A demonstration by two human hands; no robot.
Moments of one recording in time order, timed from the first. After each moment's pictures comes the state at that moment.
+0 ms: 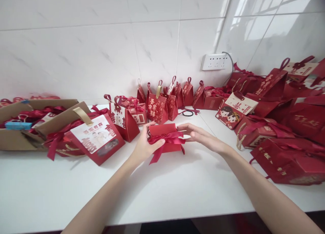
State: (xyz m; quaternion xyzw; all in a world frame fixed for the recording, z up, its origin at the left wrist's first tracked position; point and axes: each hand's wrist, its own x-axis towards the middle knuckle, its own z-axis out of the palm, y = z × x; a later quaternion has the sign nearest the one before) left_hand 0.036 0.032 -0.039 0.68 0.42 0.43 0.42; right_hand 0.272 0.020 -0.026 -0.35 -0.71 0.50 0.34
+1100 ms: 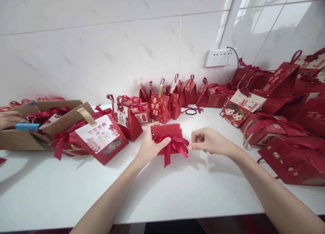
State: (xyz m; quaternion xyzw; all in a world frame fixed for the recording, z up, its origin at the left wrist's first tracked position) left_hand 0.047 0.027 -0.036 0.65 0.45 0.44 0.44; right_hand 0.268 0.008 -0.017 -0.53 -0.72 0.39 0.22
